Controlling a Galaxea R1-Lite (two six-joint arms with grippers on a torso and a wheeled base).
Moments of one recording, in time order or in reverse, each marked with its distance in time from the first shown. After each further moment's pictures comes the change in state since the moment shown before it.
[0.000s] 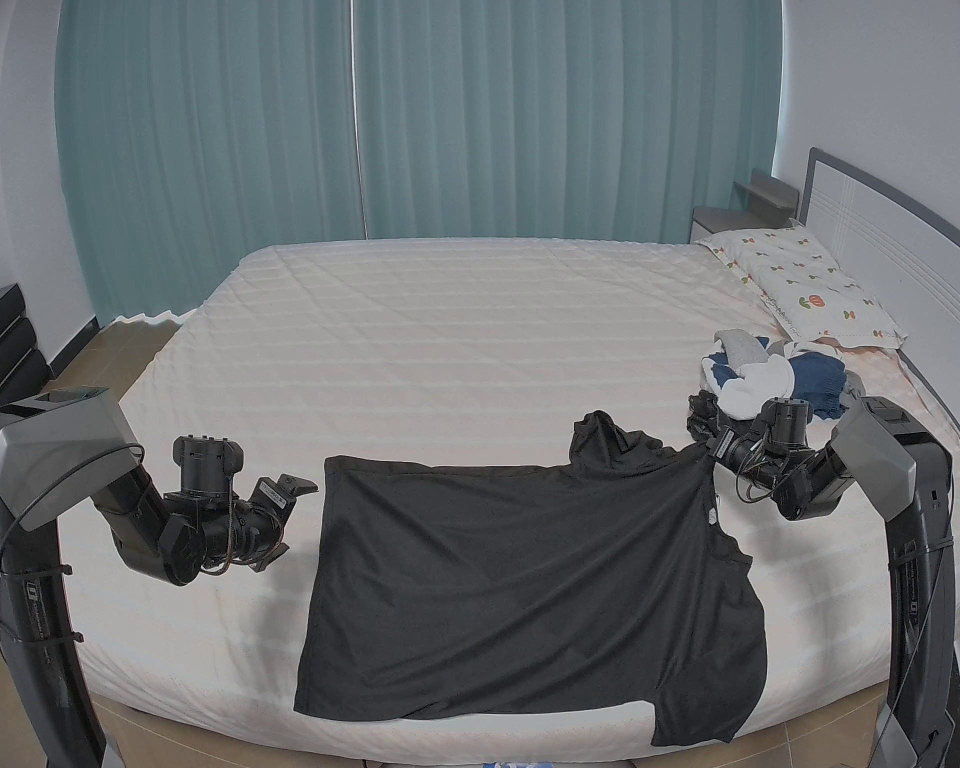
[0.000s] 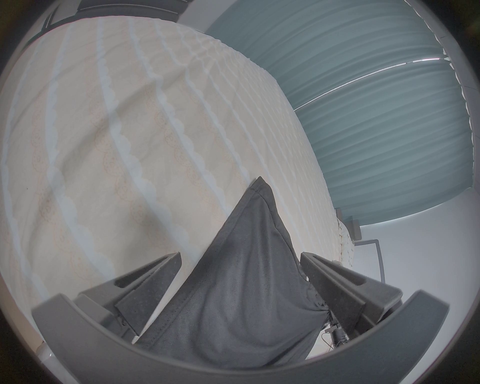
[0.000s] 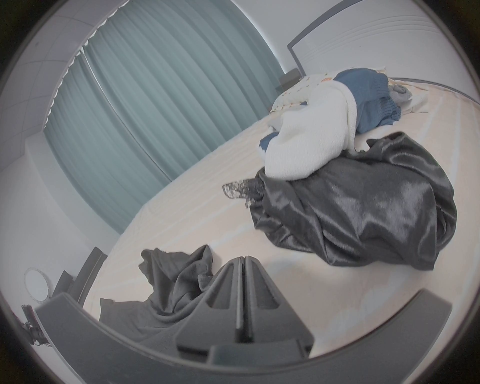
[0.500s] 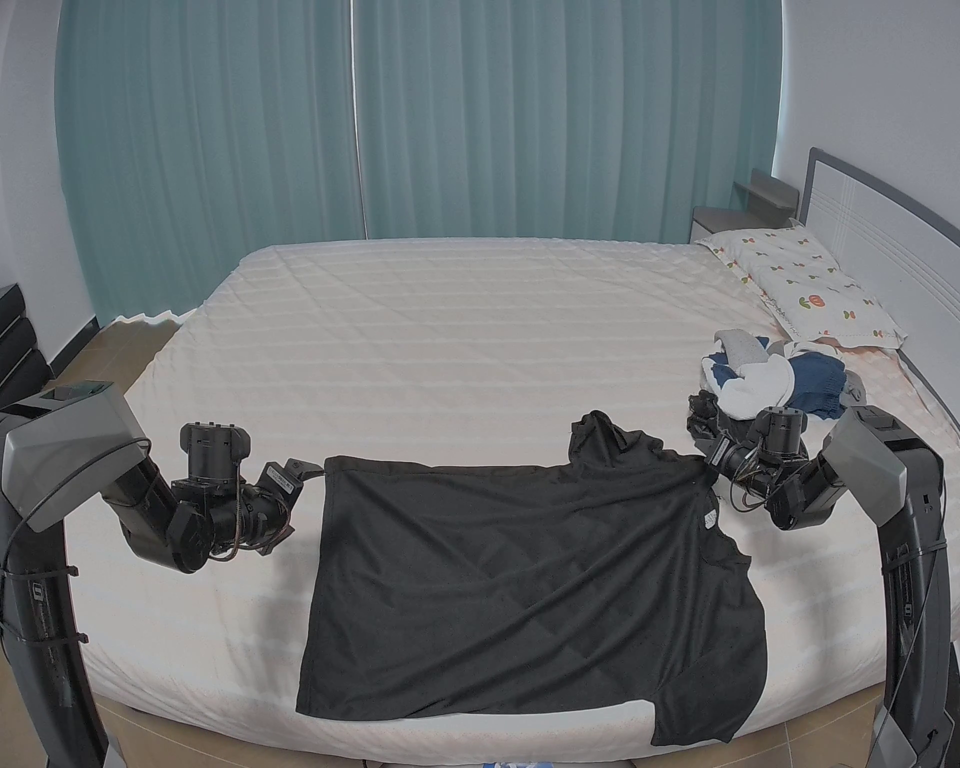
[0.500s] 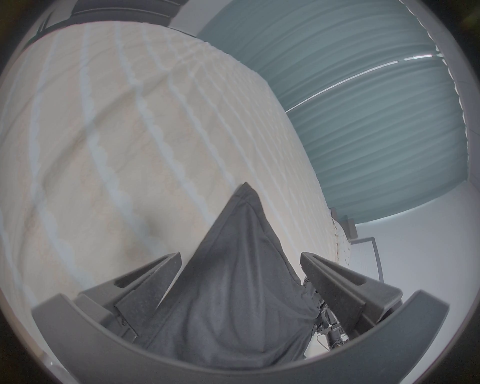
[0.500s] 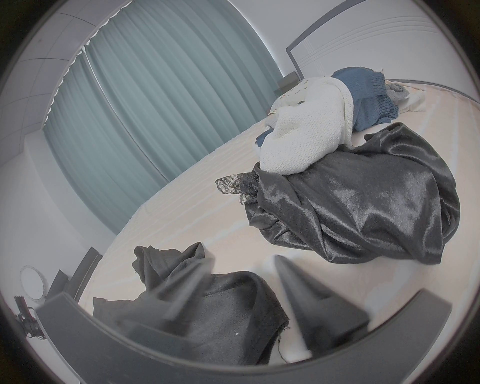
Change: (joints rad) left arm -0.010 0.019 -0.077 0.011 0.008 0.021; right arm 0.006 0.039 -0.001 -0.051 -0.031 -0.005
